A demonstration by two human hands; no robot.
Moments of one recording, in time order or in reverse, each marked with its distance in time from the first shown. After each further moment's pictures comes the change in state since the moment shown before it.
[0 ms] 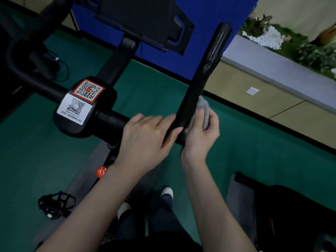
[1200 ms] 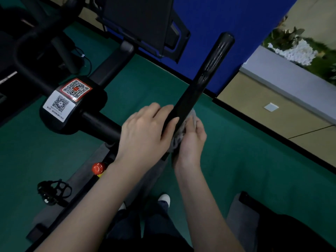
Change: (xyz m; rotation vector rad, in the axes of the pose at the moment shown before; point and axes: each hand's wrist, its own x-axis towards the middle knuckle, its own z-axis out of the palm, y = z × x) left_hand 0.040 0.040 0.008 -0.012 0.008 -0.321; right_hand 0.031 -0.006 -0.006 0.249 -0.342 0.489
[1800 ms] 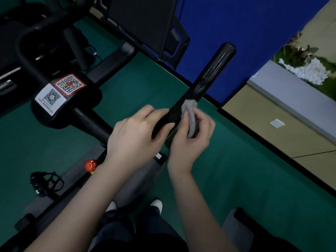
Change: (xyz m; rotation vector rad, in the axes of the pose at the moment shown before) left_hand 0.005 0.010 0.006 -0.037 -0.064 -0.164; right_hand 0.019 -0.009 -0.002 -0.470 0.046 -0.816
